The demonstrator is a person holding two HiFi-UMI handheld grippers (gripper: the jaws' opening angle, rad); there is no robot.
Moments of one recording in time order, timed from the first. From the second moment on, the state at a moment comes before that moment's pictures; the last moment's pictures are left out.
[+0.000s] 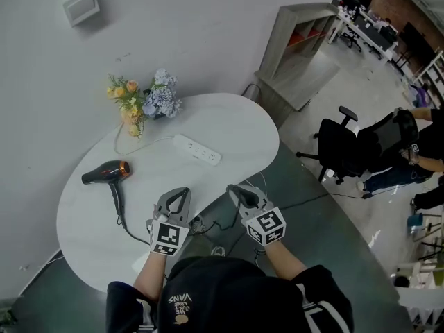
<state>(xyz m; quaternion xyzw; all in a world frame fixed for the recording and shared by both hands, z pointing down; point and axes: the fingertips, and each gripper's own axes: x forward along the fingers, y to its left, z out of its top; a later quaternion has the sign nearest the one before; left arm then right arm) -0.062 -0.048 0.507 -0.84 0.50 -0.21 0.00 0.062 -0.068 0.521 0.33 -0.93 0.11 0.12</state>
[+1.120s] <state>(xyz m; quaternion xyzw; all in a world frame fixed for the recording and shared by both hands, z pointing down) -0.063 0.038 0.490 -0.82 0.54 -0.16 -0.01 0.082 0.004 0.509 0.33 -0.93 0.11 0.10</state>
